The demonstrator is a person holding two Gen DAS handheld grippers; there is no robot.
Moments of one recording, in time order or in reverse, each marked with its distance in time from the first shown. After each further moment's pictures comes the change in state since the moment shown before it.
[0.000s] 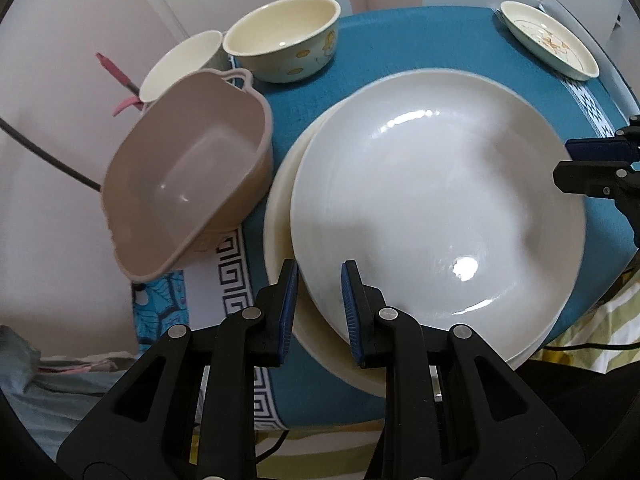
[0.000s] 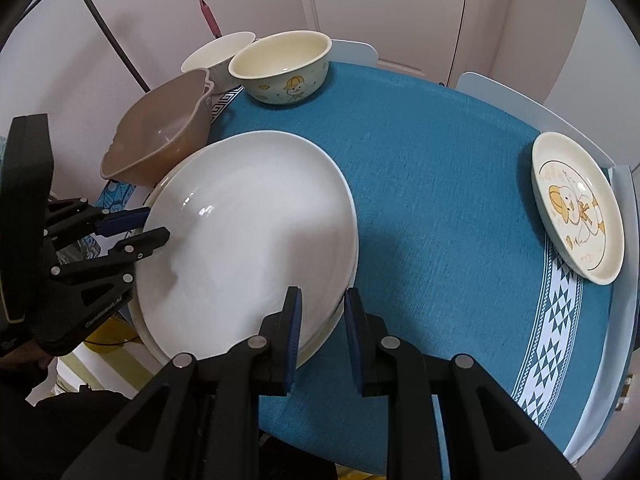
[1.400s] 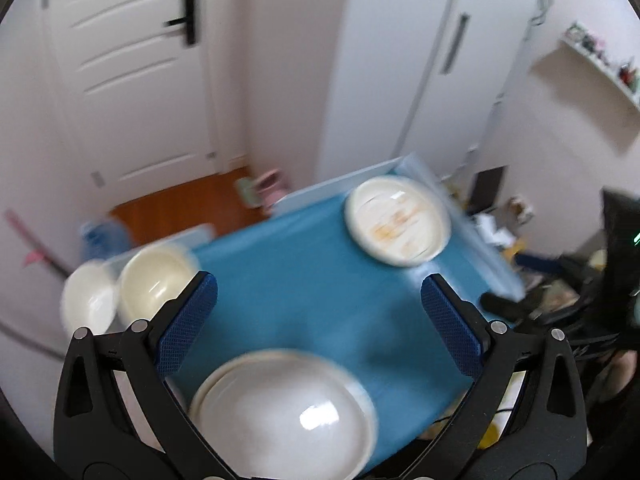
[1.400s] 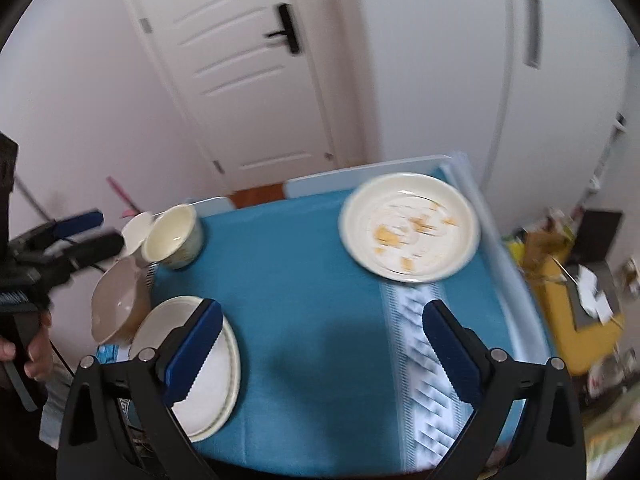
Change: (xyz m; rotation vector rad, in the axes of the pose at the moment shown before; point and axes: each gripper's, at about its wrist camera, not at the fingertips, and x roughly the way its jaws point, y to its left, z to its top) left arm -0.127 -0.031 0.171 0.115 -0.355 -0.500; right arm -0.138 -0.109 -0.026 0.516 -0.332 -0.179
